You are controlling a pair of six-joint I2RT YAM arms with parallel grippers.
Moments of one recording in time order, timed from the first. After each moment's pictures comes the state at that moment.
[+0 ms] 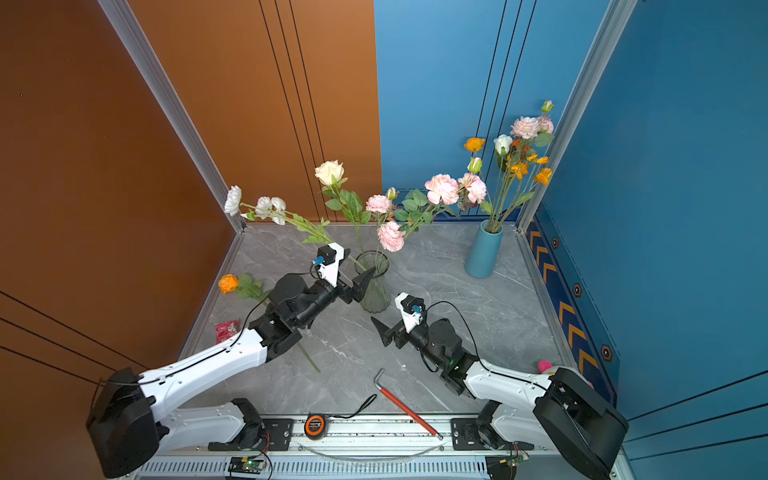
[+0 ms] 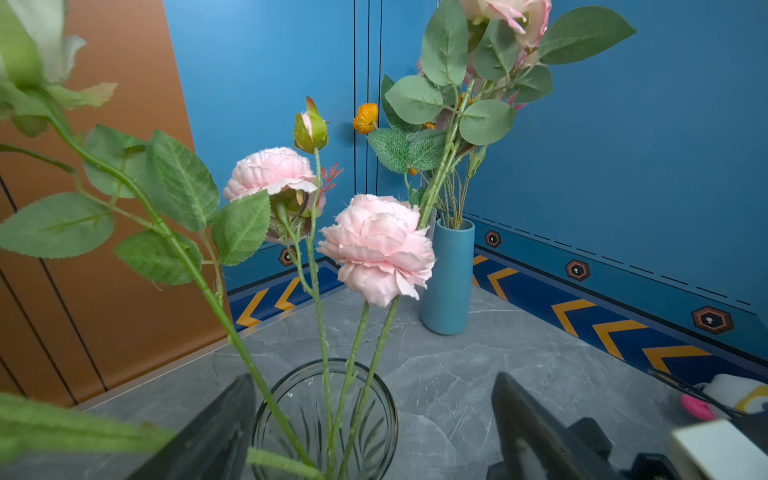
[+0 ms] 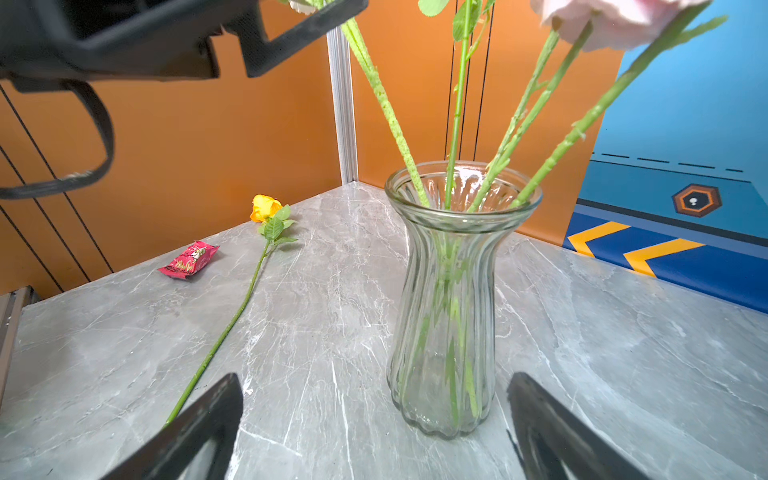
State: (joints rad) left arm -0.73 1.15 0.78 0.41 -0.04 -0.05; right arm 0.81 1.18 0.31 0.83 0.02 0.04
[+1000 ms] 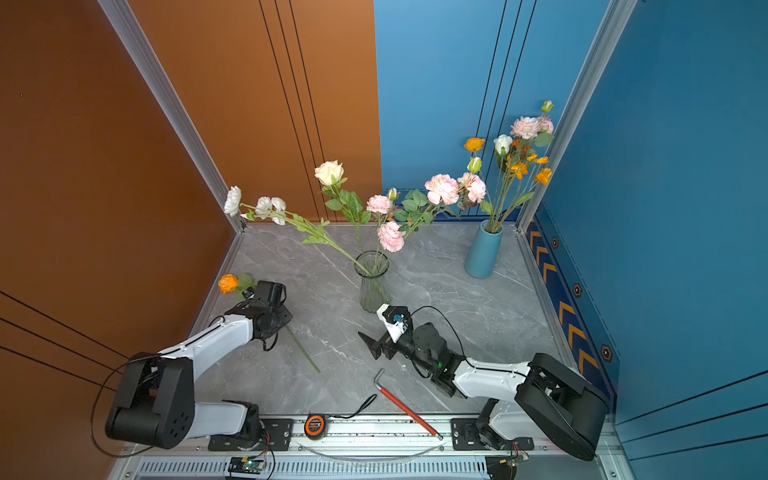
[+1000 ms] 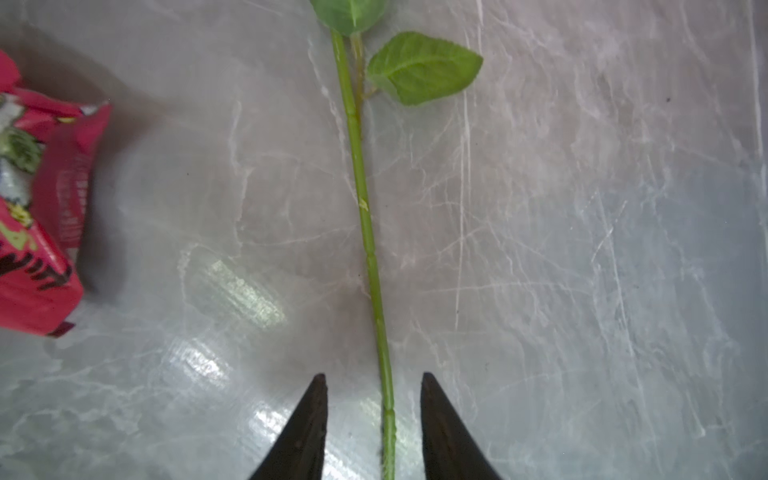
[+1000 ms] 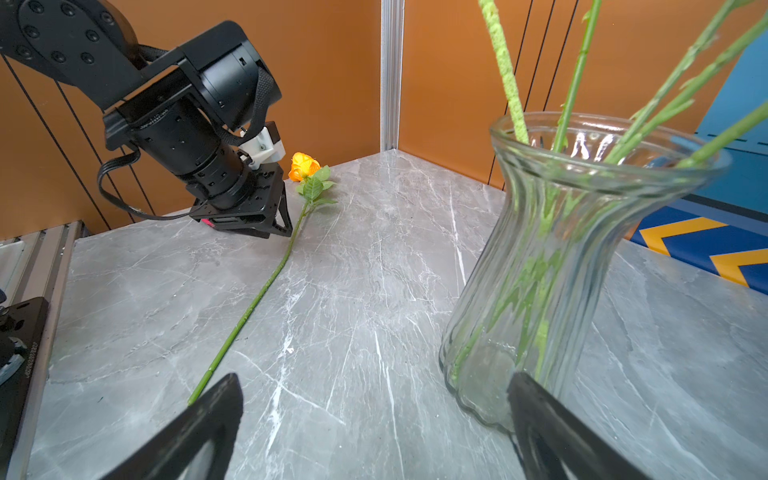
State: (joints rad) left arm -0.14 1.37 0.68 -0.40 -0.28 -0.87; right arm 0.90 1.30 0.34 0.84 0.00 0.00
